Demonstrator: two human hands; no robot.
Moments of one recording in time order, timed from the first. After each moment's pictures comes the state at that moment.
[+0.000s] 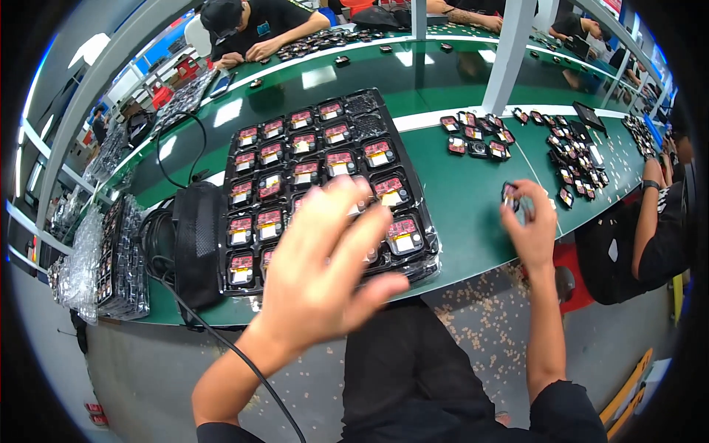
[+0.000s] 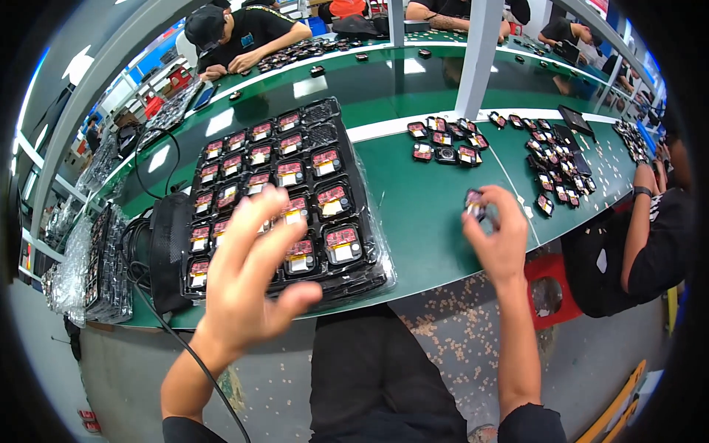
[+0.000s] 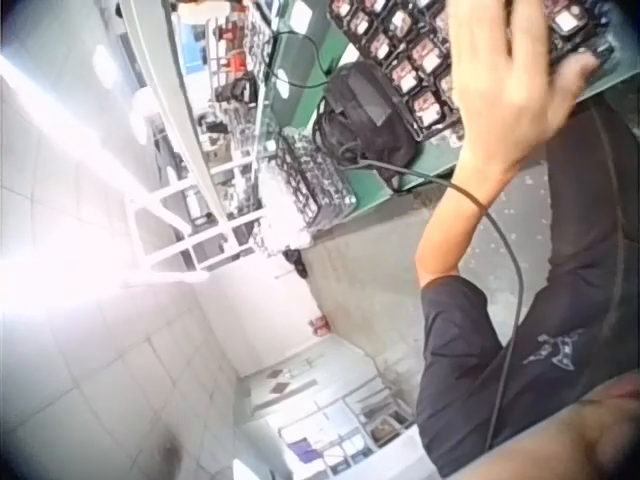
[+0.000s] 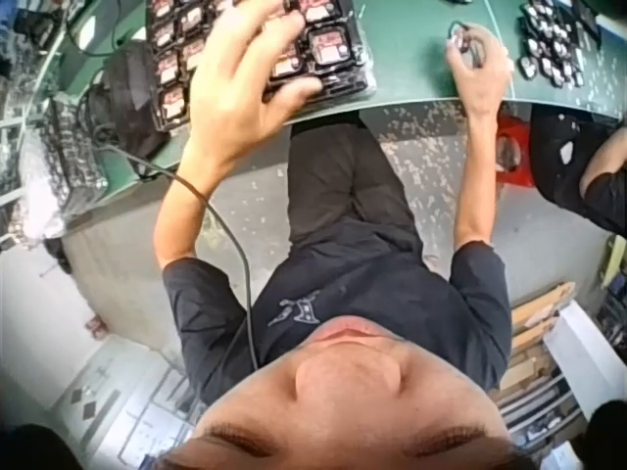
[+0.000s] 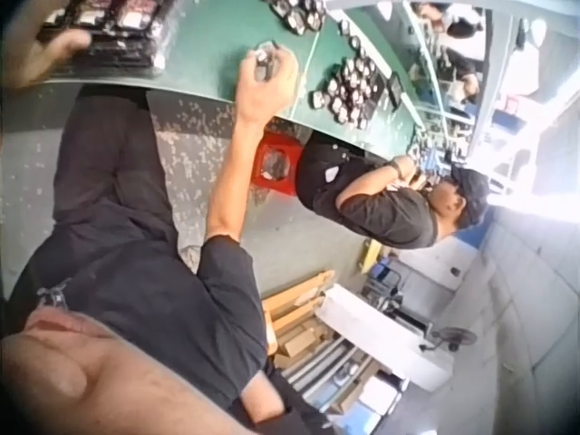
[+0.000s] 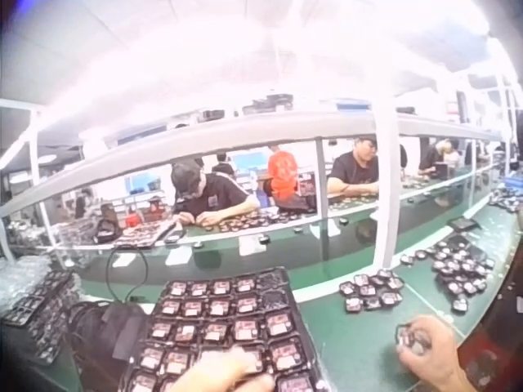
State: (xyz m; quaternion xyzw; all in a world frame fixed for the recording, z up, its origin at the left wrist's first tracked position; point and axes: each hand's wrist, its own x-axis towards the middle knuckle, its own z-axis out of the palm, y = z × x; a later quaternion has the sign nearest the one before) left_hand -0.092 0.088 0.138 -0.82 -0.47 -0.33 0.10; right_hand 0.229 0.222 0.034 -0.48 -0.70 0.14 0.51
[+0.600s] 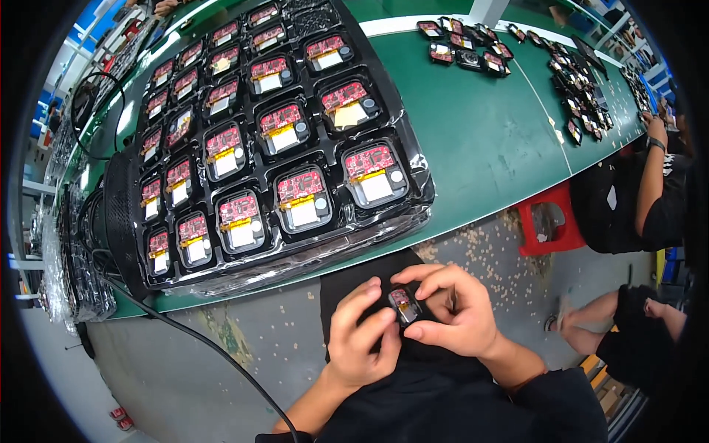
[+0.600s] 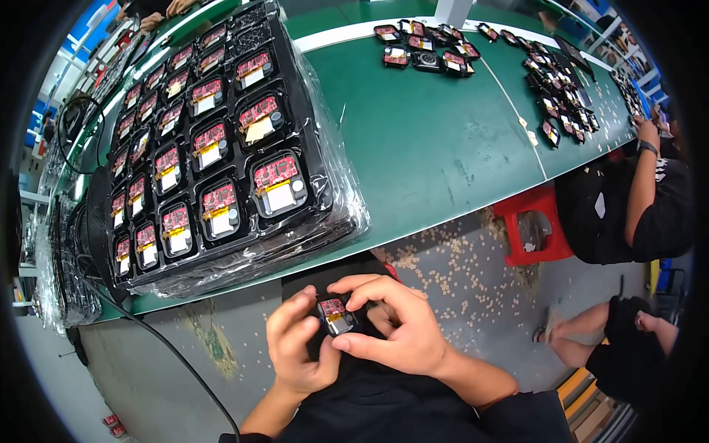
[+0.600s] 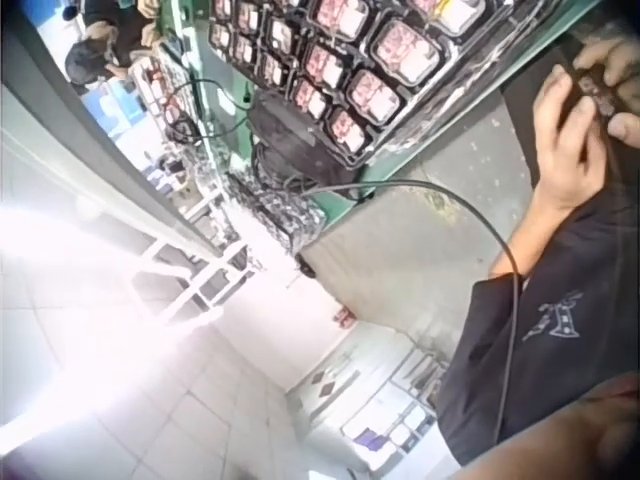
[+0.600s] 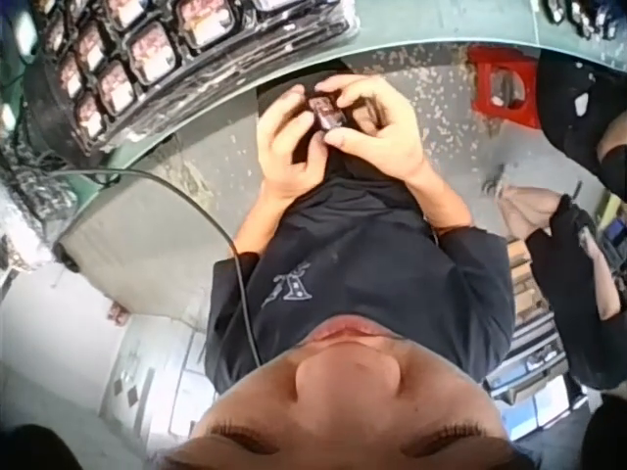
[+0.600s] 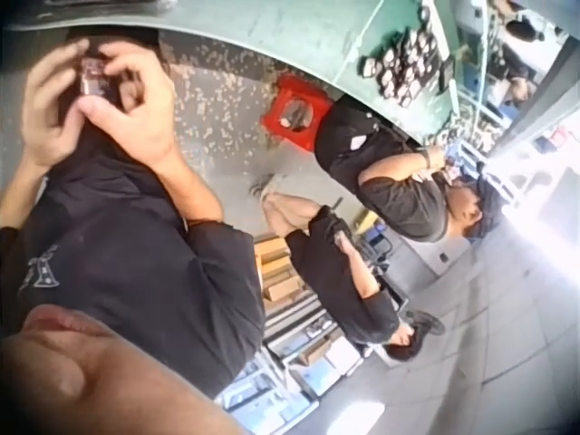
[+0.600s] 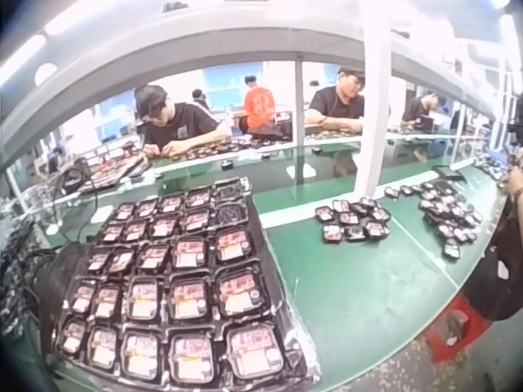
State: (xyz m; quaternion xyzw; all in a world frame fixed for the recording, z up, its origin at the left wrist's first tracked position) left_hand 0.001 -0.016 -0.021 -0.62 -0.52 -0.56 -0.16; right_hand 0.174 0.062 0.007 -0.31 -0.57 0.67 0.36
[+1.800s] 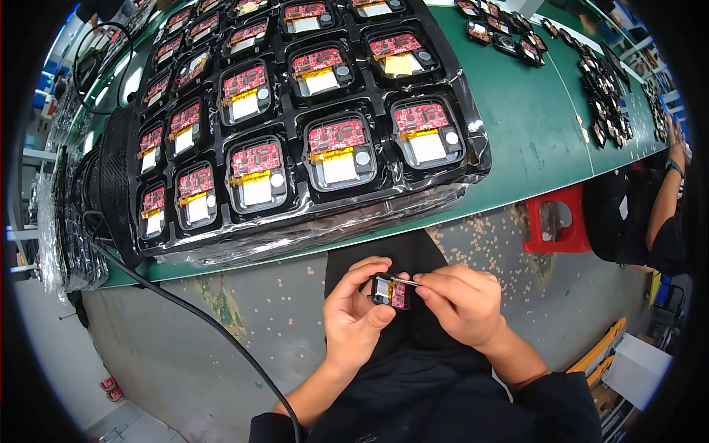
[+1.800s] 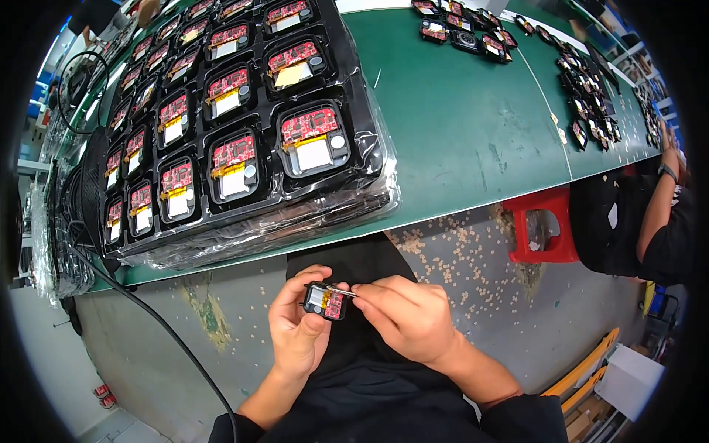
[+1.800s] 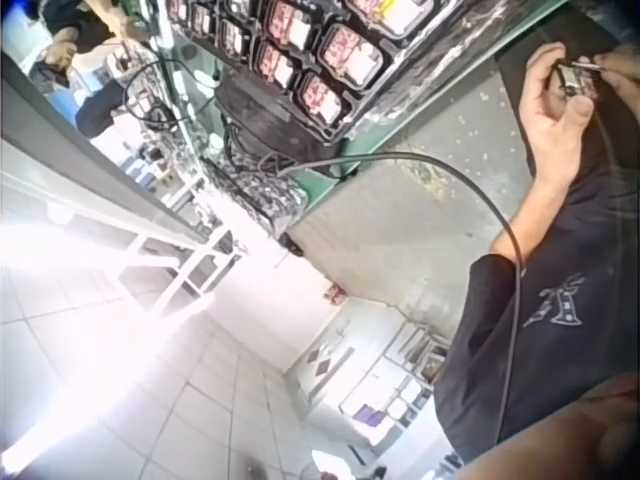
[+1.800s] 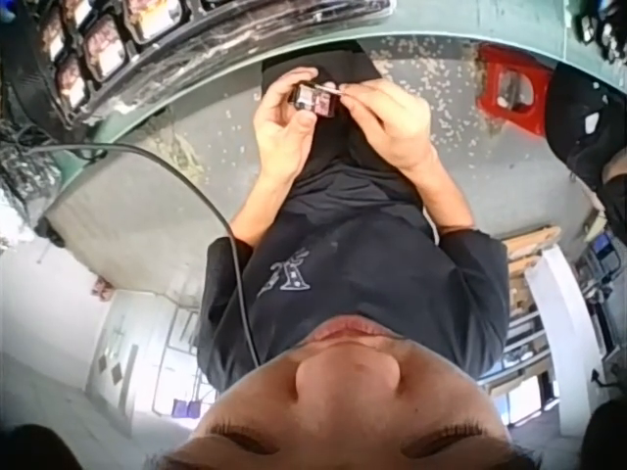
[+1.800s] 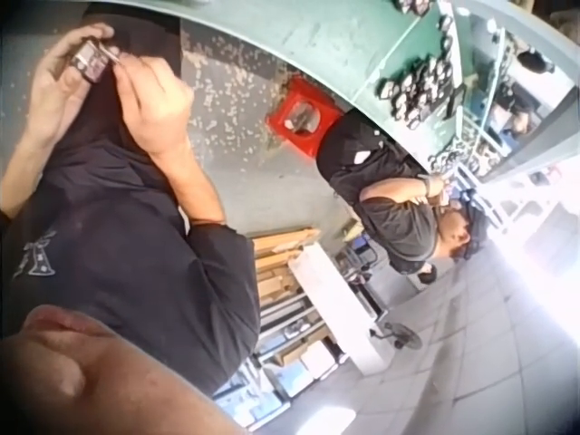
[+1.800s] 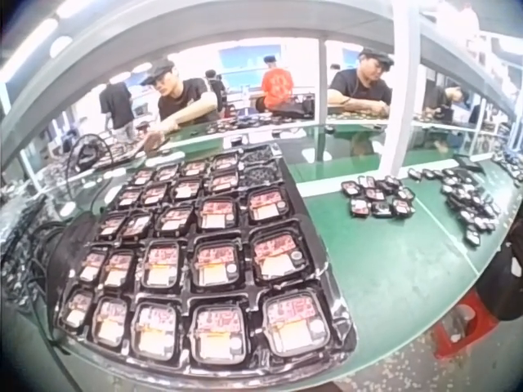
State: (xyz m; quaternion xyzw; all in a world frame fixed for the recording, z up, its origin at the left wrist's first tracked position) left_hand -0.002 -0.031 -0.035 -0.18 -0.38 -0.70 -0.57; right_hand 0.160 0.058 0.000 -0.34 -0.82 0.32 0.34
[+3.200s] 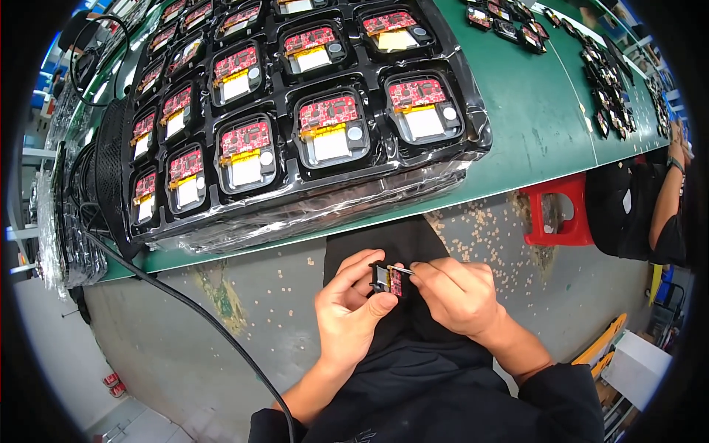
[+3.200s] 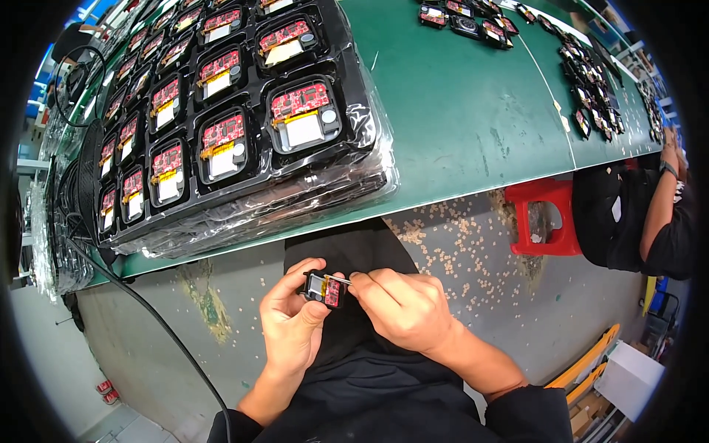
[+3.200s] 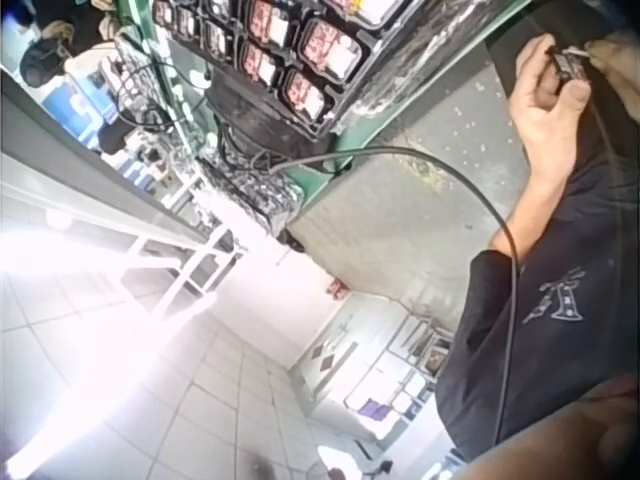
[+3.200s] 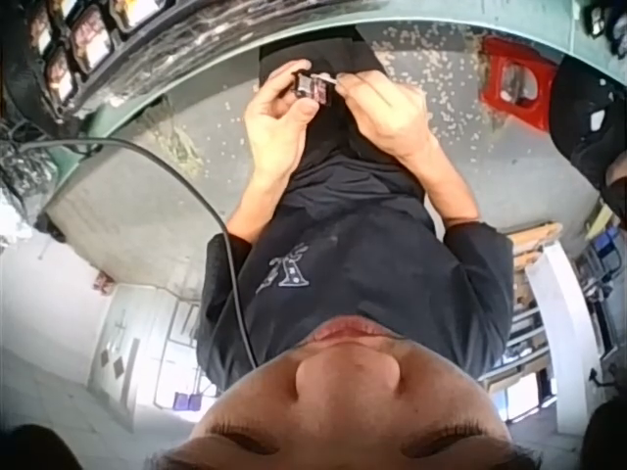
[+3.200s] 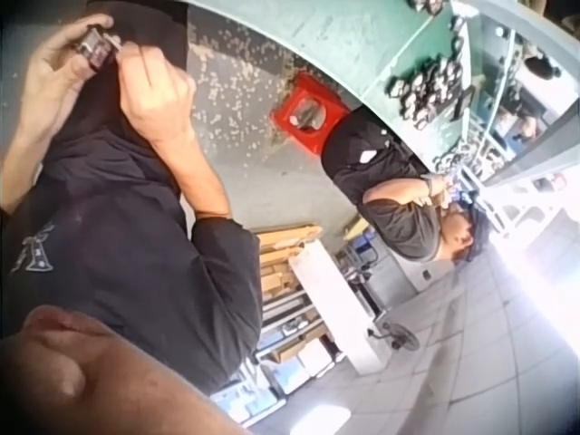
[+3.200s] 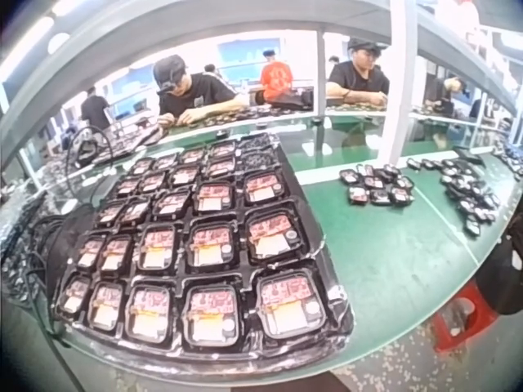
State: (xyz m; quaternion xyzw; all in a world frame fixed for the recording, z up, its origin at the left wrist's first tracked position) left_hand -0.003 -0.039 -0.029 -0.18 -0.43 -0.68 -0.57; right_hand 0.160 0.057 -0.016 -0.30 -0.87 0.20 0.32
